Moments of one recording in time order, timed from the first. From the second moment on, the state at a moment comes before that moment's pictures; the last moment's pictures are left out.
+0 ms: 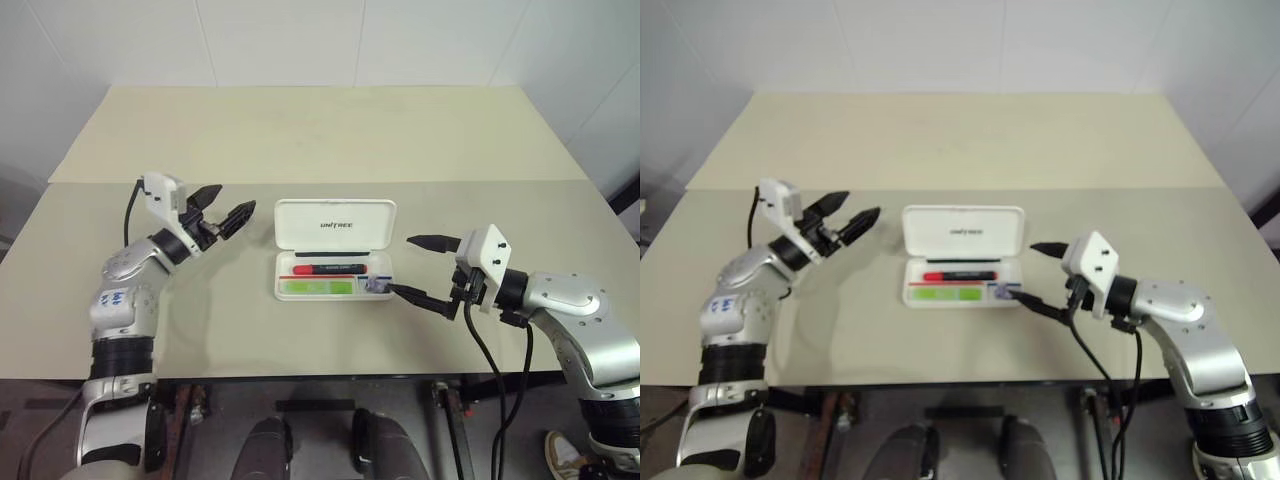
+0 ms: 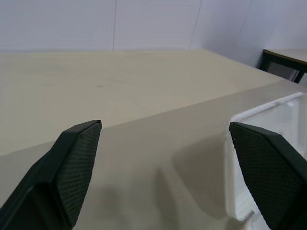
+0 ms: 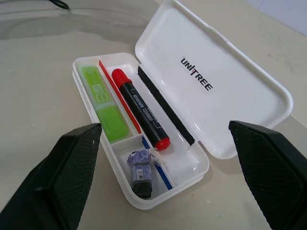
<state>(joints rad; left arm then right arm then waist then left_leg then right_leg) -0.61 0.42 0.25 0.29 -0.41 0.27 -0.63 -0.26 -0.72 -0.05 -0.31 0.39 0.31 0.91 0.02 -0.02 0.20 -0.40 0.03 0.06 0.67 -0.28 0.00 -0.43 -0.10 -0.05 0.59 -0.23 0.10</state>
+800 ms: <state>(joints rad) -0.78 0.37 0.12 0.57 -0.27 0.14 -0.69 -0.27 -0.68 -0.18 -0.41 0.61 0.35 0.87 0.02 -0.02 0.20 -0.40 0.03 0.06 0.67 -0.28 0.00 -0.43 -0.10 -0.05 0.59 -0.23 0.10</state>
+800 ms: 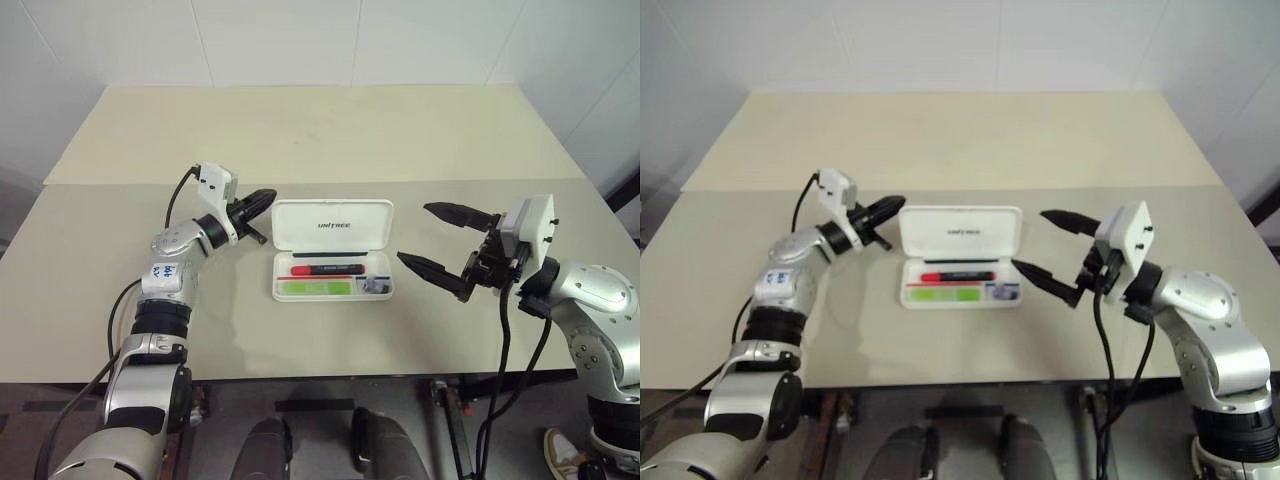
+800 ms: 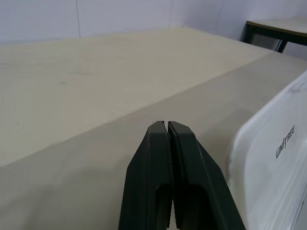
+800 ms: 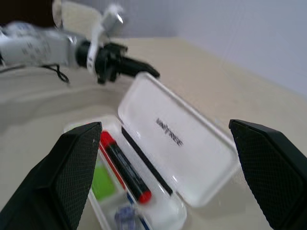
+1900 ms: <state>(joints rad) -0.69 0.44 -0.24 0.33 -0.11 0.08 -1.13 -0.24 -0.69 -0.18 -0.44 0.64 0.36 0.87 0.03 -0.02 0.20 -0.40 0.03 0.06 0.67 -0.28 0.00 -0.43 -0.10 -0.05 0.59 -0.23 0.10</state>
